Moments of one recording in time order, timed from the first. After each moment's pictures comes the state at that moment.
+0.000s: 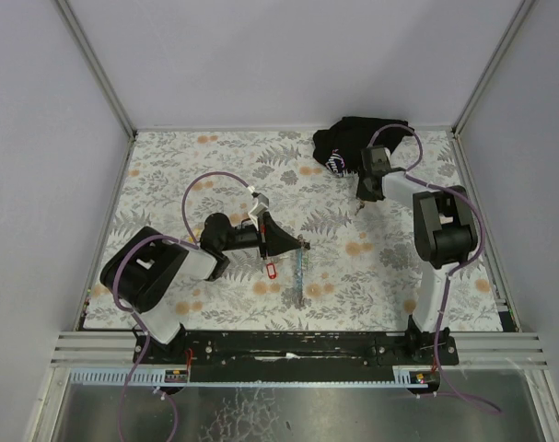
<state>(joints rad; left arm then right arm) -0.52 1.68 0.48 1.33 0.89 -0.55 0.21 2.05 1.37 -0.28 0.18 0.34</state>
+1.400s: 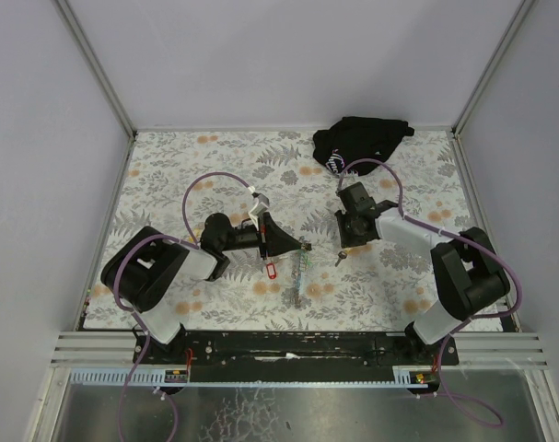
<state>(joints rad) -0.52 1.69 0.48 1.33 0.89 -0.57 0.49 1.61 0.94 -0.48 0.05 0.30</state>
